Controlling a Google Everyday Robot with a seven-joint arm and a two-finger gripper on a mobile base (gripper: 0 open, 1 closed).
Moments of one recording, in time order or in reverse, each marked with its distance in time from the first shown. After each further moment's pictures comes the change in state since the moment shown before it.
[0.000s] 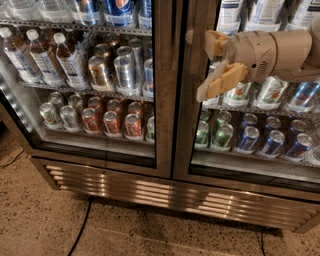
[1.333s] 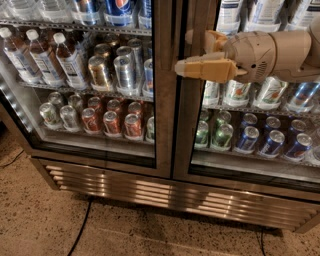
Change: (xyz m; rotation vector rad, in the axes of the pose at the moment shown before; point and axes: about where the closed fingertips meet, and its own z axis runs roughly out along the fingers) arm 0.000 0.000 0.000 0.000 0.000 0.000
